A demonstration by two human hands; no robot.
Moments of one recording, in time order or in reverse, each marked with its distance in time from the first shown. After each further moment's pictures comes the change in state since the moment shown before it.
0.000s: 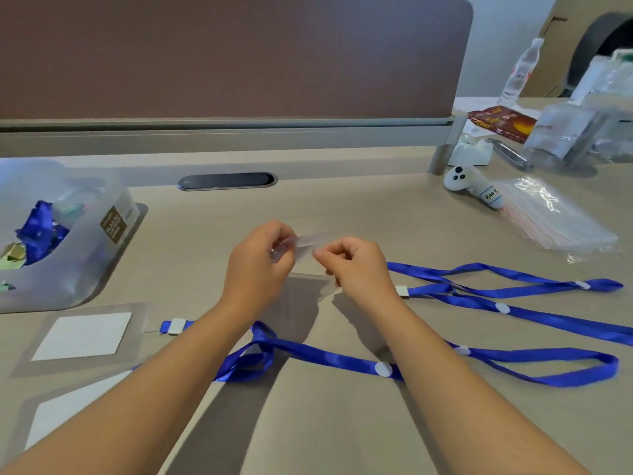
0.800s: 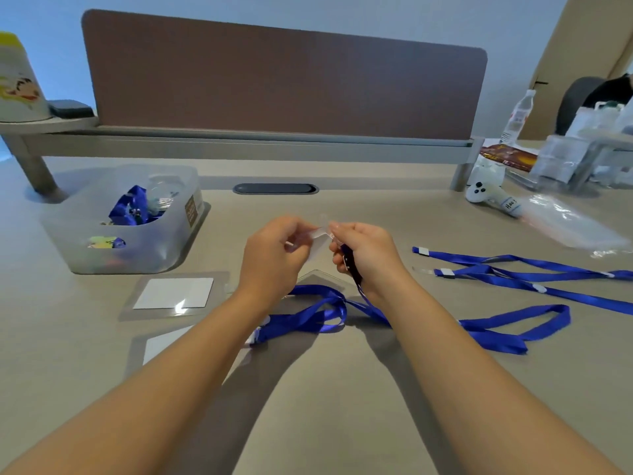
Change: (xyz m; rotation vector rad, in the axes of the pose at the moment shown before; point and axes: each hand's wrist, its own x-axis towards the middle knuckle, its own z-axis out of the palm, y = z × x) left_hand -0.063 -0.039 -0.070 -0.069 0.113 0.161; right_hand -0.058 -0.031 0.083 0.374 -0.010 0.016
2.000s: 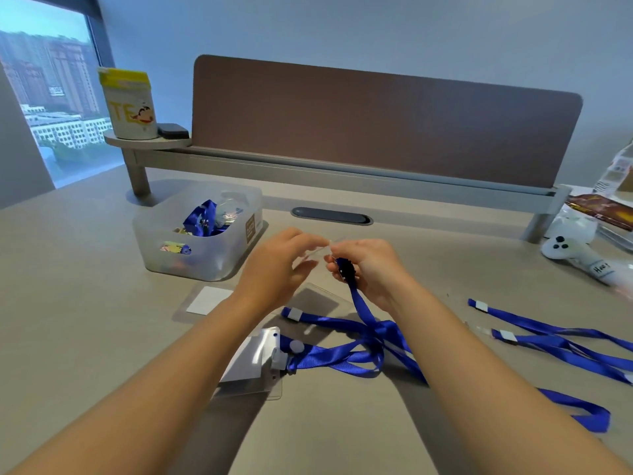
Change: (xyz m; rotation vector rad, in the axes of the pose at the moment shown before) left_hand 0.016 -0.031 -0.037 0.340 -0.002 0.098; right_hand 0.039 -0.015 0.033 -0.010 -0.302 0.033
